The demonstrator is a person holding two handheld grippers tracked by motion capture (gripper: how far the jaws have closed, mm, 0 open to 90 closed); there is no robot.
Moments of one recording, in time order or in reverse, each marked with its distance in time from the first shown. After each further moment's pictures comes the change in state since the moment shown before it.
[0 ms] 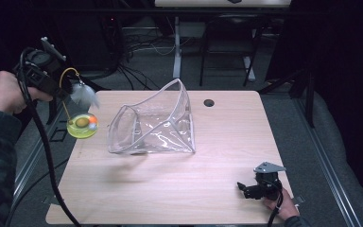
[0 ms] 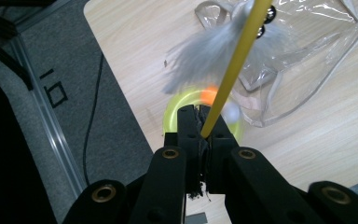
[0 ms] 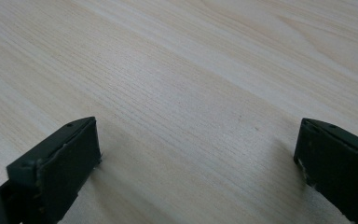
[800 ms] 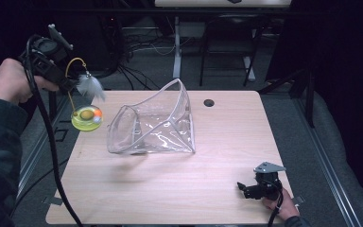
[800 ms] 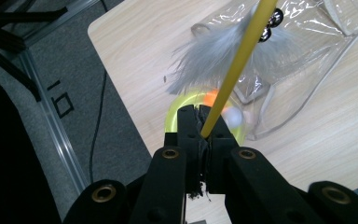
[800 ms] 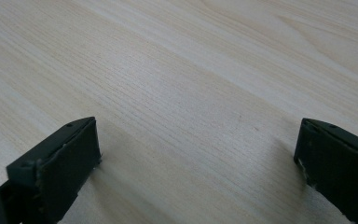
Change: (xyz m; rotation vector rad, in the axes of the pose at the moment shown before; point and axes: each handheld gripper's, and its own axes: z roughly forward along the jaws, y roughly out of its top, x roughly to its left) left arm -0.013 0.026 -0.015 -0.013 0.011 0.036; right arm 0.000 0.000 0.000 -0.001 0.001 0.002
